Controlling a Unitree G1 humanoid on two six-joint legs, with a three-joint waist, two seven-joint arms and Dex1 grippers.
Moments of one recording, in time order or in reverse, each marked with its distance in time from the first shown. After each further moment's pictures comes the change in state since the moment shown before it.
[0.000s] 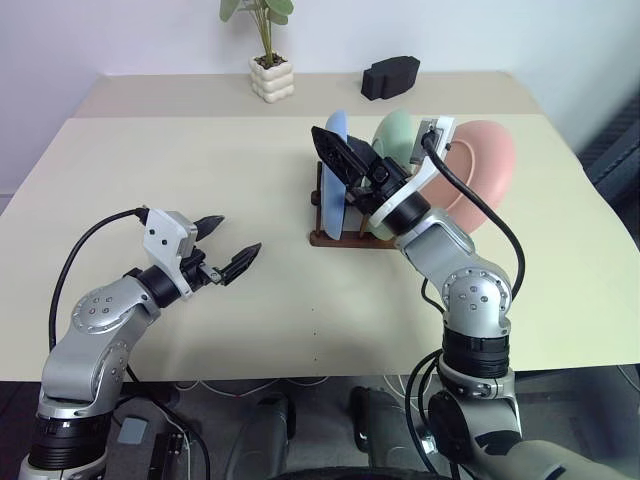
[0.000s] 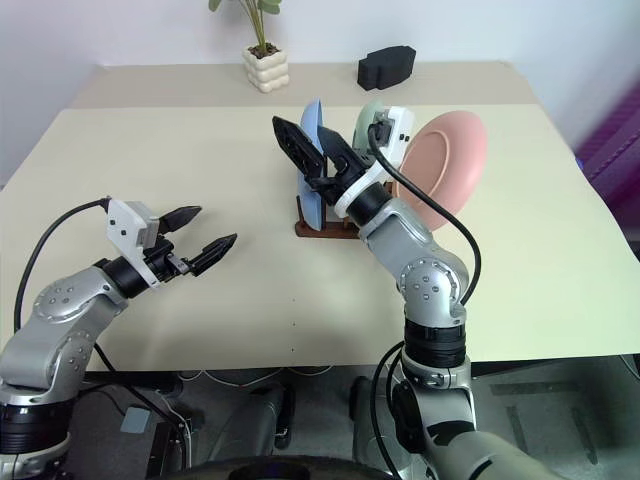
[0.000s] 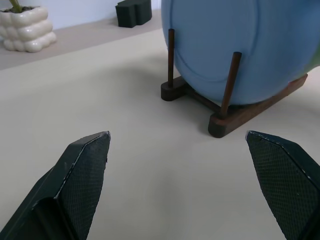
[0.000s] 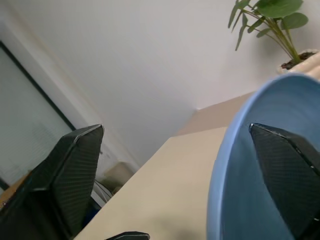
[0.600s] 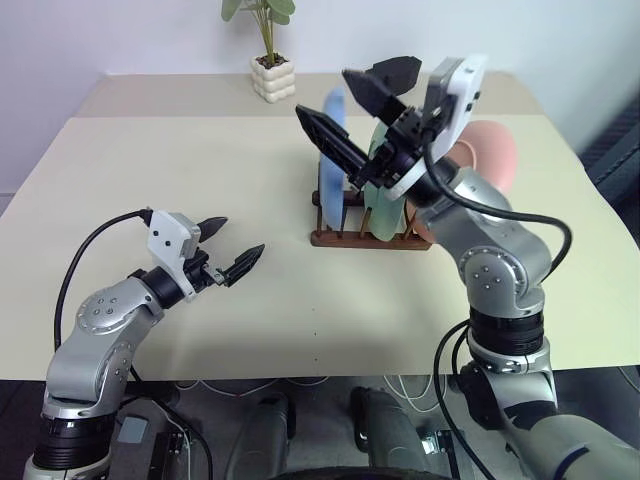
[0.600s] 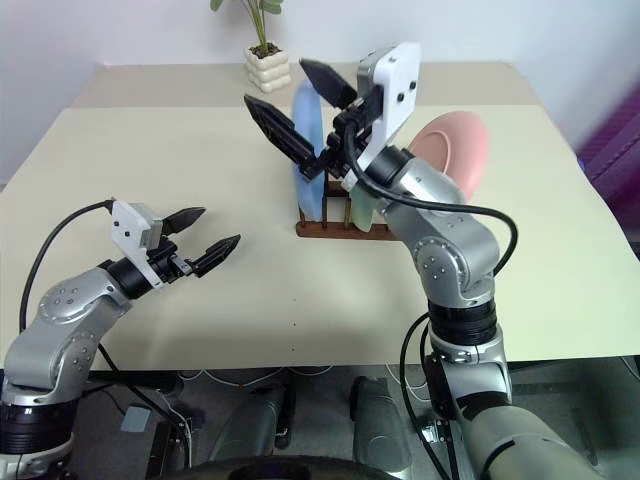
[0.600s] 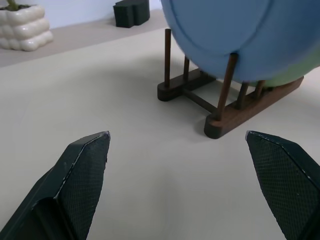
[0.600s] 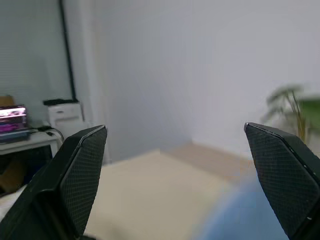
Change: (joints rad) left arm 0.000 -0.018 -0.010 0.000 0.001 -0.003 -0.003; right arm -0.149 -0.215 0.095 -0.060 -0.246 -0.147 0.256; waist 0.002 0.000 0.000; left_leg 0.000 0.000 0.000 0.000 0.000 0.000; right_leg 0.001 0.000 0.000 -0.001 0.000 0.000
